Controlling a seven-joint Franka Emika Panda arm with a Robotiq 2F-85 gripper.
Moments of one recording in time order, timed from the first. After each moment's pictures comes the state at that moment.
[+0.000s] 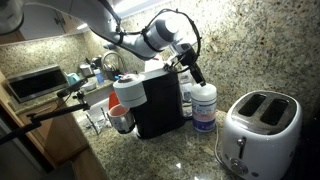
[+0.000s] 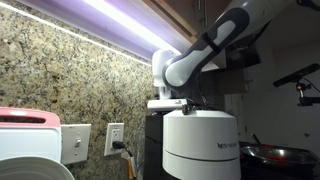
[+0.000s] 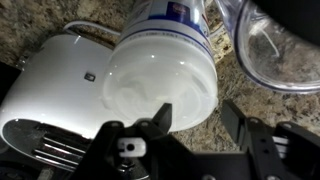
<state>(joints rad) 0.23 0.68 -0.25 -1.46 -0.35 2.32 1.19</state>
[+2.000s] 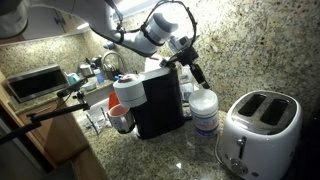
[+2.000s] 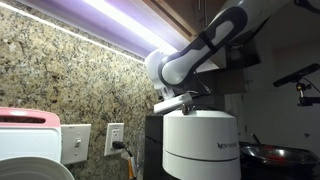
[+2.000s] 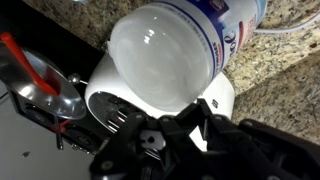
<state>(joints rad) 0.25 0.70 -0.25 -1.36 -0.49 1.97 1.22</state>
